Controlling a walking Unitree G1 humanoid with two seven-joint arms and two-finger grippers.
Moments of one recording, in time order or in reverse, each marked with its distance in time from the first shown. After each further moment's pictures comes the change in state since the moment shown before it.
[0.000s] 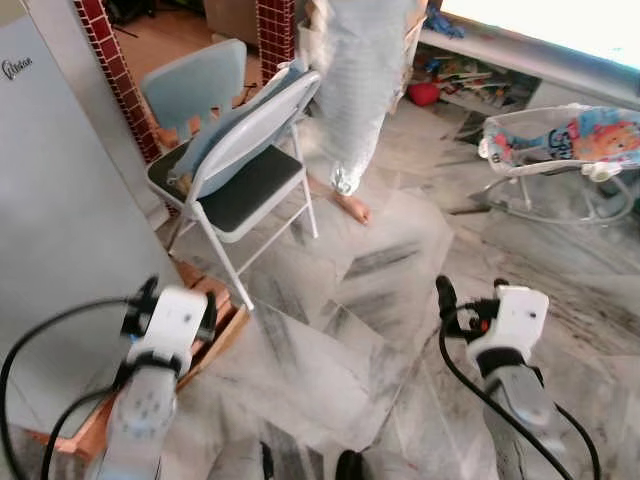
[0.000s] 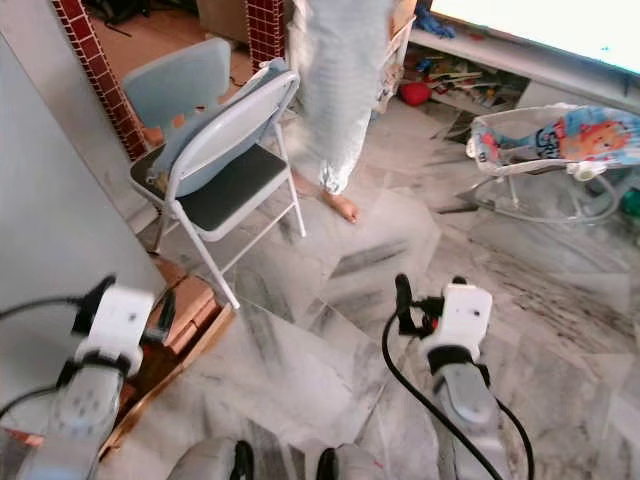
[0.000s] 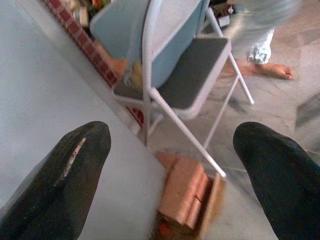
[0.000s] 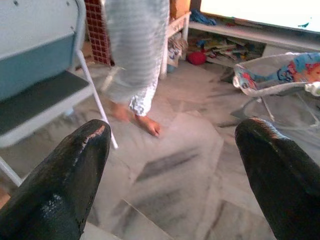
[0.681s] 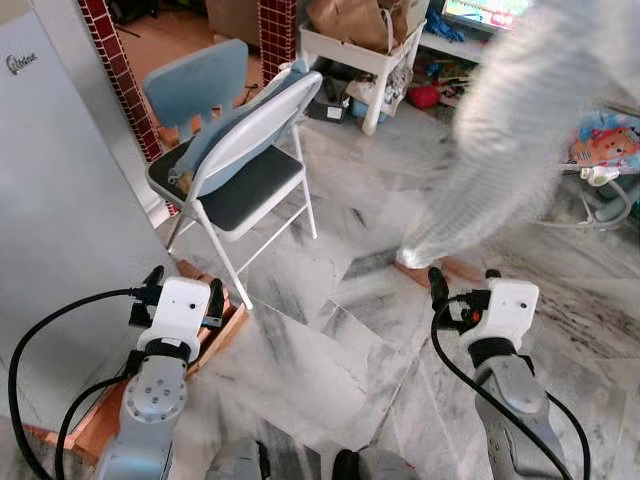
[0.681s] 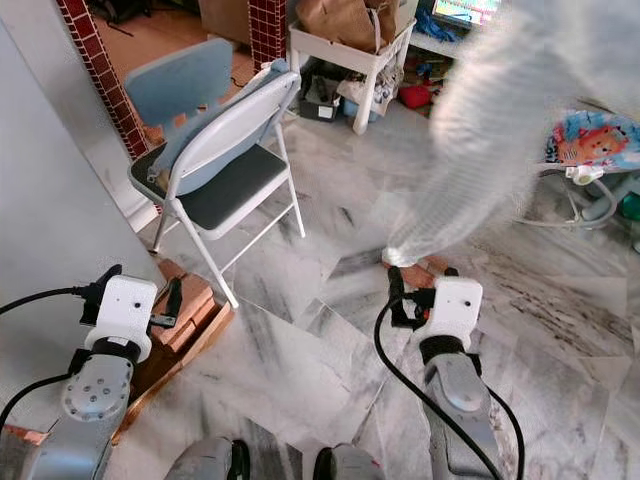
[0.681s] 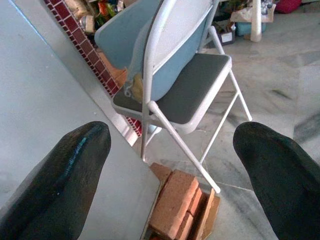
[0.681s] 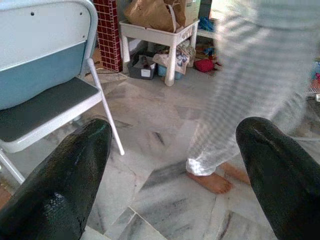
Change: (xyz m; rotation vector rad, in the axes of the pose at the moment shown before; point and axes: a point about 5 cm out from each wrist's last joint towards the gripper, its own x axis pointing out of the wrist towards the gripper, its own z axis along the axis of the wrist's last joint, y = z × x) left arm 0.016 -0.003 0.017 -0.032 -0.055 0.019; right arm 0.015 0.011 0.010 0.002 -0.039 0.024
